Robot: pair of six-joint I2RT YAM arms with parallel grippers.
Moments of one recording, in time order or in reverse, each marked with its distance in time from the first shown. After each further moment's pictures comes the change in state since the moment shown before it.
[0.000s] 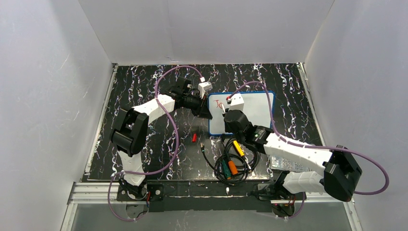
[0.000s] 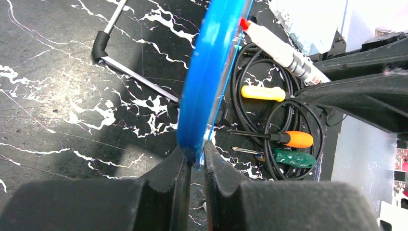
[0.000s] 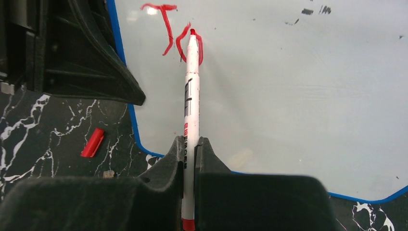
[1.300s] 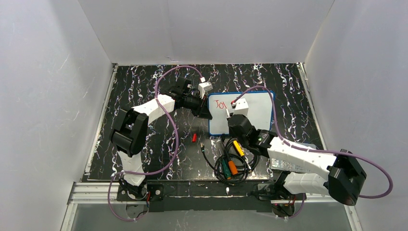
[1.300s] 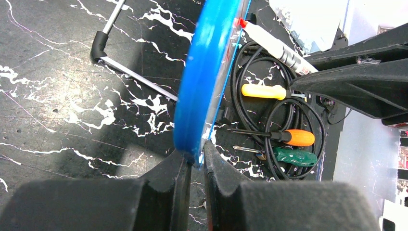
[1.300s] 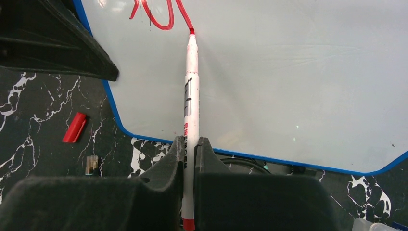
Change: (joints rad) left arm -0.002 -0.004 0.000 -0.009 0.000 0.018; right arm -0.001 -0.063 -0.074 -0.041 0.009 0.056
